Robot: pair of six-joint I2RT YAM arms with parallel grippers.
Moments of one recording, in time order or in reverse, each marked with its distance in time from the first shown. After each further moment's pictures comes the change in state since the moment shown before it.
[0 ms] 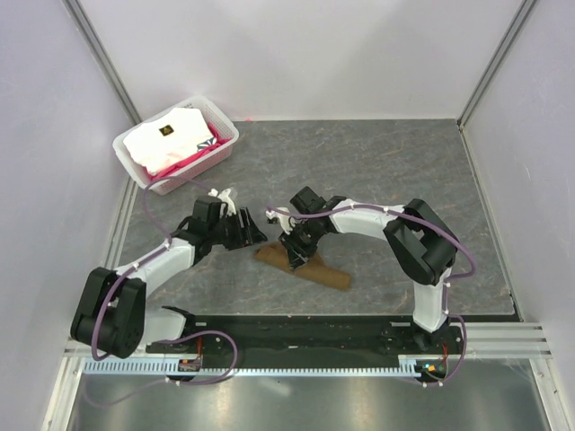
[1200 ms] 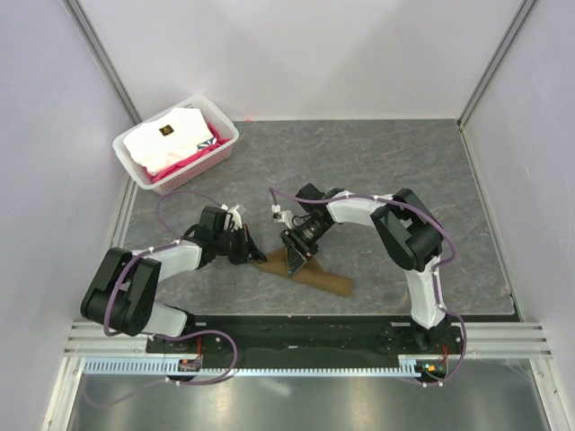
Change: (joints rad) left arm -0.008 0.125 -0.097 0.097 0.164 -0.006; right arm -0.090 0.163 0.102 -0.158 -0.366 0.034
